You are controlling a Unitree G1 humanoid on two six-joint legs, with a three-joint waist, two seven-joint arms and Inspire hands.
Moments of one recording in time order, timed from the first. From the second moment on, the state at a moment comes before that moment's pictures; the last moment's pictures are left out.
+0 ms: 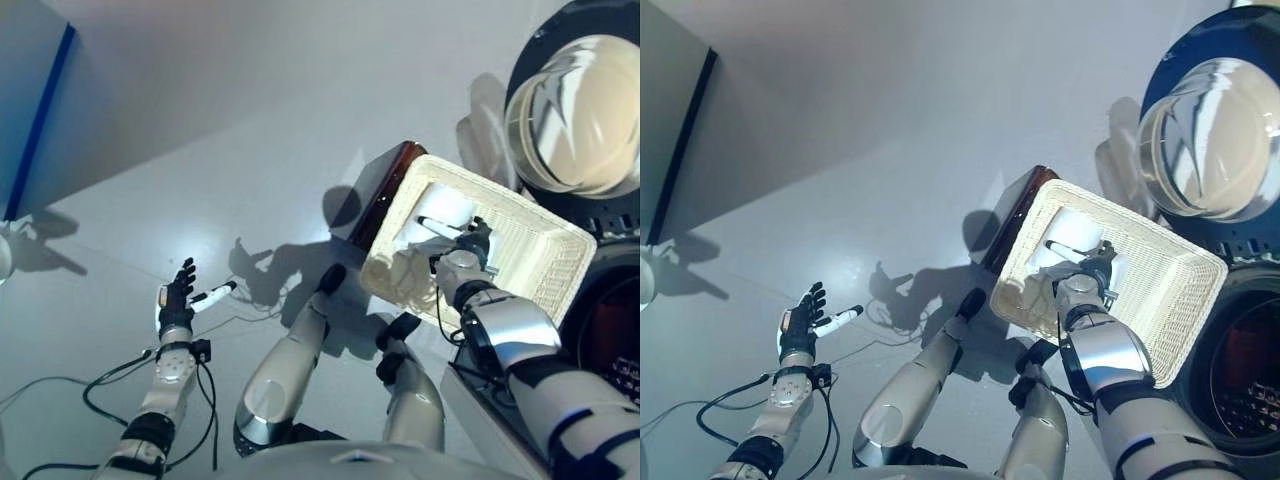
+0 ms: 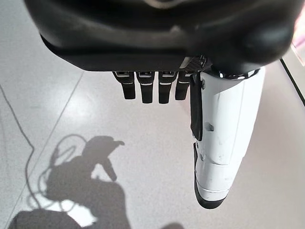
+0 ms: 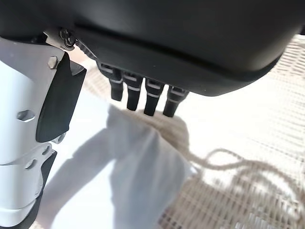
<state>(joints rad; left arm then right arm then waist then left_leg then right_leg) -0.05 0.32 -0.15 0.68 -0.21 -0.31 0.33 -0.91 -0.38 0.15 1.58 0.48 -0.11 -0.53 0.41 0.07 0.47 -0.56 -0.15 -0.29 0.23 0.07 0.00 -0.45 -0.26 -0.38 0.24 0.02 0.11</state>
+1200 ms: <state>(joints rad) 0.02 0.30 -0.19 0.67 -0.21 -0.31 0.31 -0.80 -0.52 0.06 1.53 0.38 -0.07 -0.59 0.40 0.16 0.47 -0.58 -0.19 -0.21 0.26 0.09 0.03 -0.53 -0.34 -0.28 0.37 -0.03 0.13</state>
